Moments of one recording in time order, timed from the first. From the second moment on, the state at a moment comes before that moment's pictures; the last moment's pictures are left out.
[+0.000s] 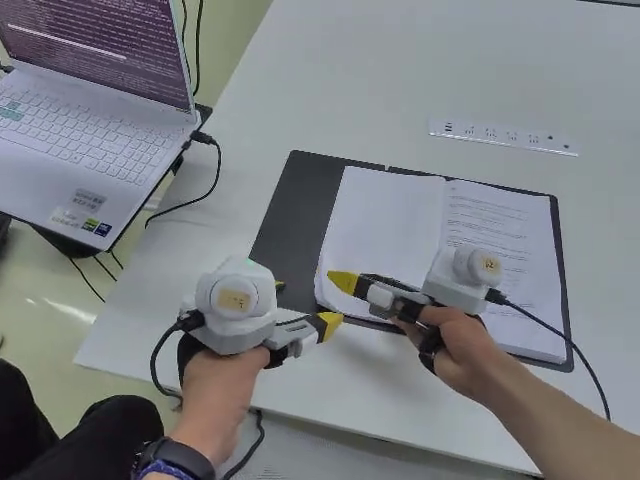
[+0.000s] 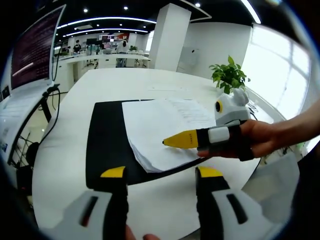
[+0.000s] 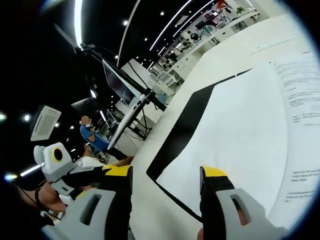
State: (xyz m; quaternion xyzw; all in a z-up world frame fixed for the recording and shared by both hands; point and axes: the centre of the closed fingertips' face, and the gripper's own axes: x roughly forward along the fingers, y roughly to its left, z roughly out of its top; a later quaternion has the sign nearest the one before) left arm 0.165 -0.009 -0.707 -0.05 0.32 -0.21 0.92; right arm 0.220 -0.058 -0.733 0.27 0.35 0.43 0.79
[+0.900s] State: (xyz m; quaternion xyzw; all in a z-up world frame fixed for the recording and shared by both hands) left arm 0.213 -0.024 -0.725 -0.02 0.33 -0.25 0.91; right arm 0.207 -0.165 -0.724 0.23 0.32 0.37 0.84
